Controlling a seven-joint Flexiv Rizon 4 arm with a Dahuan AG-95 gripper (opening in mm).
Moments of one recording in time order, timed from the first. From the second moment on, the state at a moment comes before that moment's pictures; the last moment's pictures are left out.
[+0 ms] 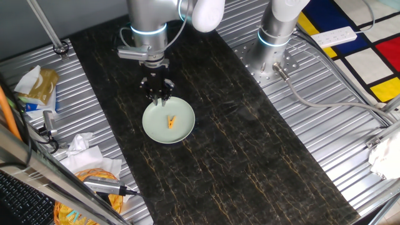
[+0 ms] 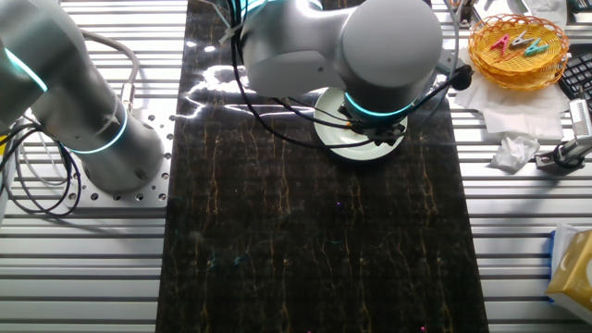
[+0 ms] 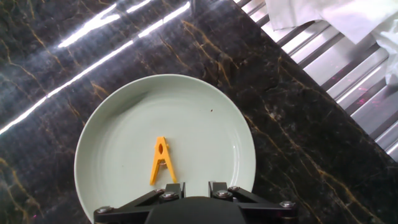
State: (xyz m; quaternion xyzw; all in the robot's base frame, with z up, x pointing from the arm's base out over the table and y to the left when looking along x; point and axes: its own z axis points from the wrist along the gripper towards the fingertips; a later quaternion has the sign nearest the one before) arm 0.502 0.026 0.072 -0.45 0.88 0.08 0.10
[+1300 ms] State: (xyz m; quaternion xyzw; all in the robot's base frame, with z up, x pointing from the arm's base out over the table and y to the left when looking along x) arm 0.497 0.010 0.069 -0.51 0.85 0.10 0.05
